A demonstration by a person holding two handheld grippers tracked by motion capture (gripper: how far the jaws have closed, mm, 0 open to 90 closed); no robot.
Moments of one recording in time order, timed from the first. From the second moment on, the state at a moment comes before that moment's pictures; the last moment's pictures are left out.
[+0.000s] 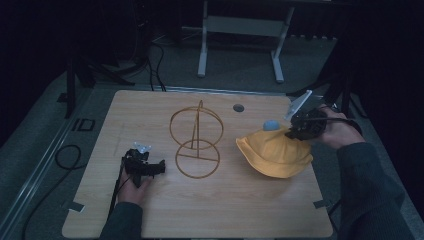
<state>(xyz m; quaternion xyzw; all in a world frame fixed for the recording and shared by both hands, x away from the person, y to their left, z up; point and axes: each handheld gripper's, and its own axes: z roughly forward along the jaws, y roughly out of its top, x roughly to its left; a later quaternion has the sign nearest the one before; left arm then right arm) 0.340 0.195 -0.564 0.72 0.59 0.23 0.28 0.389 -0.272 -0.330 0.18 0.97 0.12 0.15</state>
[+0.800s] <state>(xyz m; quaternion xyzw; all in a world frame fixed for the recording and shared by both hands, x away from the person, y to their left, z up) 0.340 0.195 -0.564 0.72 0.60 0.23 0.28 0.392 -0.274 -0.298 0.17 0.96 0.15 0.16</state>
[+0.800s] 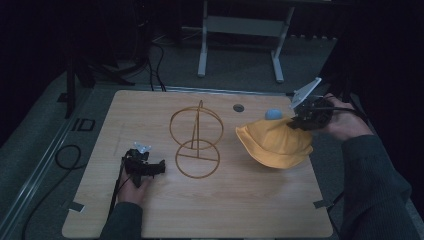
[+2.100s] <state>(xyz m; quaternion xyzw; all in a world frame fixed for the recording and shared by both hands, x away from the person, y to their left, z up) 0.340 0.196 -0.564 0.72 0.59 0.23 0.28 0.401 -0.248 -0.269 0.17 0.95 0.18 0.17</state>
